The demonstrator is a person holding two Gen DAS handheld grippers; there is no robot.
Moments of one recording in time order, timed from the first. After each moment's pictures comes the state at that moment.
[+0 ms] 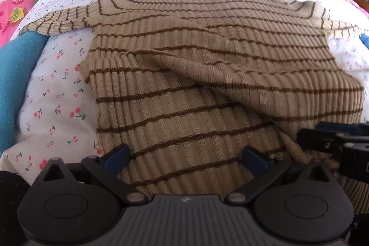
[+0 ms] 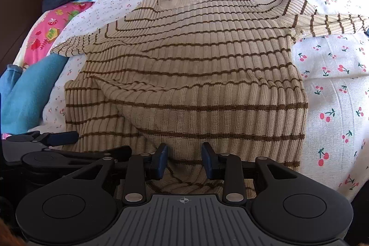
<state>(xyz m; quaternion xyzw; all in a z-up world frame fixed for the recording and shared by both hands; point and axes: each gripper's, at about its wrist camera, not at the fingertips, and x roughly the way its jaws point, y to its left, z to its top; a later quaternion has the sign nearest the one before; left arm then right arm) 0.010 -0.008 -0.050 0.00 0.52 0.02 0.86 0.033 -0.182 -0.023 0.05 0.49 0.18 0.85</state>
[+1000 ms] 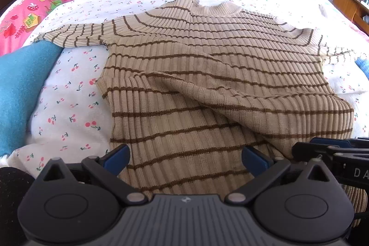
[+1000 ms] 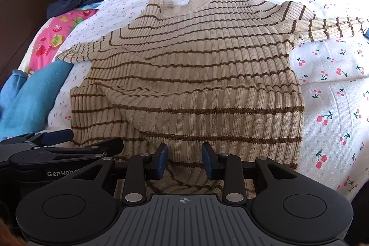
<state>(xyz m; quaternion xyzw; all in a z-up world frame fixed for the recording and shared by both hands) -0.002 -0.001 -0.027 -0.03 0.46 0.03 0.89 0.025 -0.187 -0.017 0.06 0.47 0.19 0.86</state>
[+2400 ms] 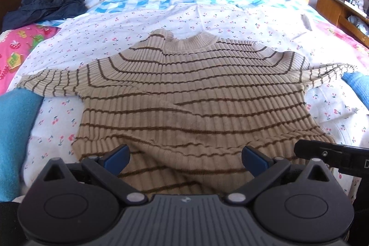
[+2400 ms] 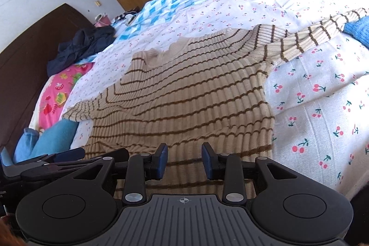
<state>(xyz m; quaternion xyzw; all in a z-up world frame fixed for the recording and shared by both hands) 0.041 -0.035 0.004 0.00 0.42 0.00 0.91 0.045 -0.241 -0.001 0.18 0.41 0.16 0.88</state>
